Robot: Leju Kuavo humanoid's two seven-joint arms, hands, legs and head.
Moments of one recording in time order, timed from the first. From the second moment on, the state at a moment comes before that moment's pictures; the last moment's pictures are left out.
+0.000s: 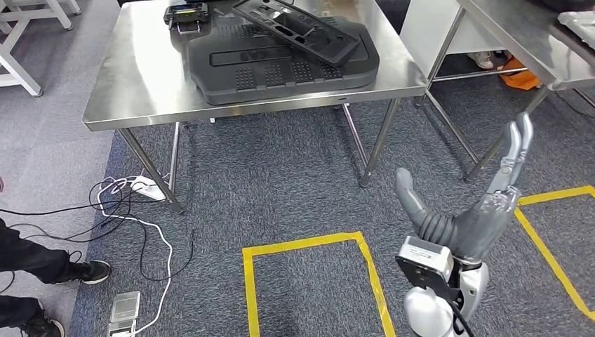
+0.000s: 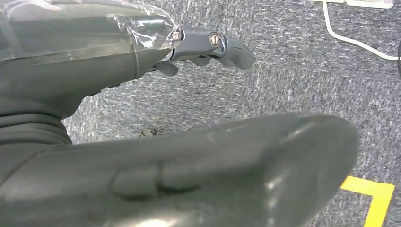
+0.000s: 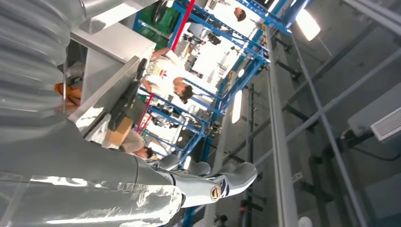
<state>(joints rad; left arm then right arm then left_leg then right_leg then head) -0.13 0.01 -1.10 -0.35 1.02 0.53 -0.45 0.07 0.20 -0.11 -2.17 0.72 -0.69 -0.47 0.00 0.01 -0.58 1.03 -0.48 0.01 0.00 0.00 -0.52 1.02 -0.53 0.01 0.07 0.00</state>
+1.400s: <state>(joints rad) -0.13 0.01 -1.10 -0.35 1.03 0.53 -0.46 0.07 0.20 -0.11 -2.15 0.69 -0.69 -0.47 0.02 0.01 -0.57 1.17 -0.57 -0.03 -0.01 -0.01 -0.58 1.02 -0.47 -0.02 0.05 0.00</state>
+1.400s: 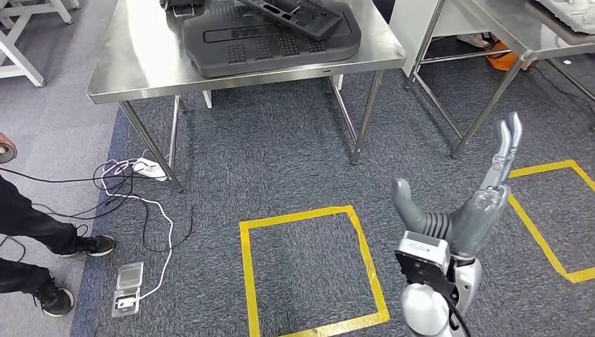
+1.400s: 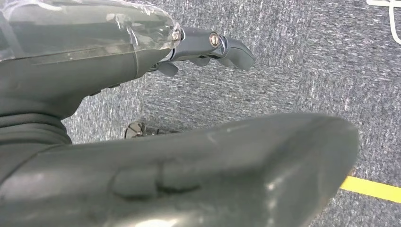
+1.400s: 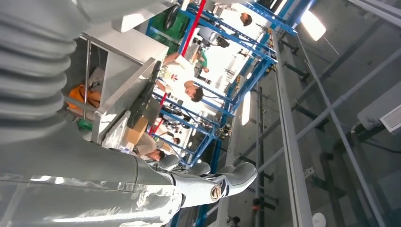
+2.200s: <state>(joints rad) -0.13 0.01 -1.12 -0.35 1.04 0.52 -0.47 0.08 0.18 -0.11 -2.15 0.62 -0.69 -0.44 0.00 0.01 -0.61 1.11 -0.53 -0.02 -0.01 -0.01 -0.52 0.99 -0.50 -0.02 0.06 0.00</state>
